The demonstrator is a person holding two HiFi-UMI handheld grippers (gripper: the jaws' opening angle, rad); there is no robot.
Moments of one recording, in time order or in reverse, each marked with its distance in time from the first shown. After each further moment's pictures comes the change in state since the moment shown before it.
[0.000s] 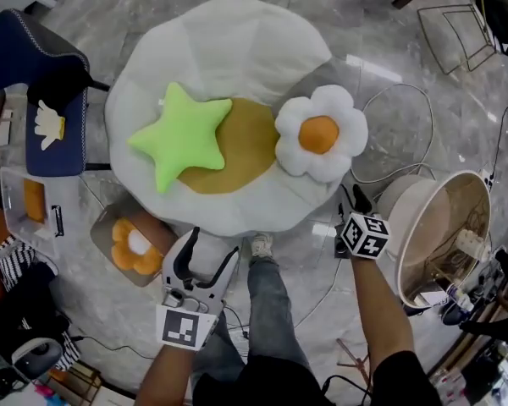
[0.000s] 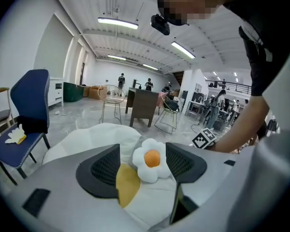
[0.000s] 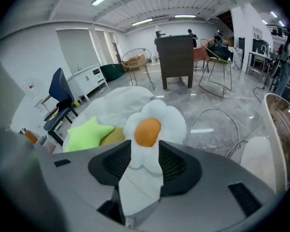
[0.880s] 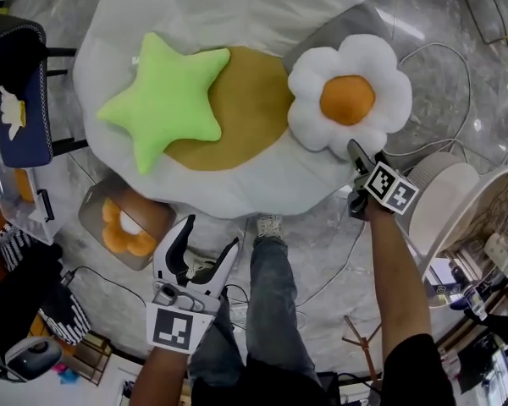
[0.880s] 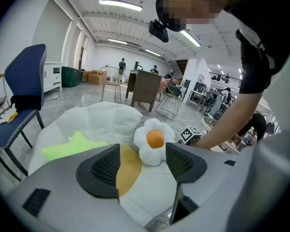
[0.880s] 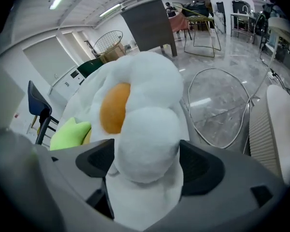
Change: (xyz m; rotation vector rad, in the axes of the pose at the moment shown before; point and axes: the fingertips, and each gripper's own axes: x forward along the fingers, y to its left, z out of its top) left arm 0.055 0.024 -0.094 -0.035 0.209 -0.011; right arm 0.139 -0.059 -0.083 0.308 0.177 -0.009
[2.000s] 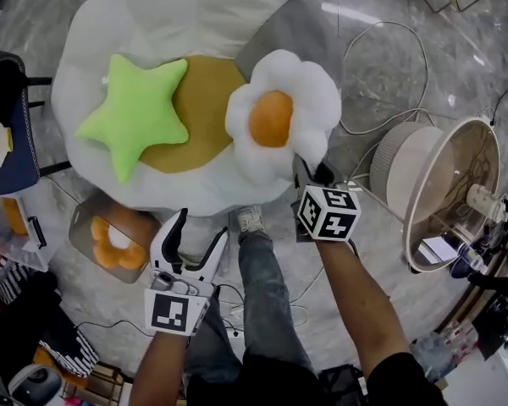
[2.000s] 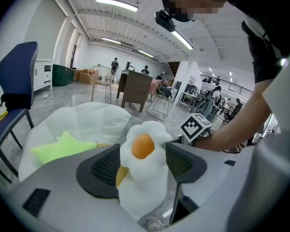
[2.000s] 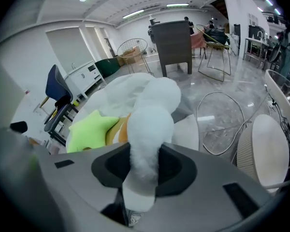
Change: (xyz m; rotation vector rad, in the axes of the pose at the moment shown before) left arm -0.006 -0.044 -0.005 0.023 -0.028 -0.101; right arm -0.114 0.112 -0.033 -0.215 -0.076 0.004
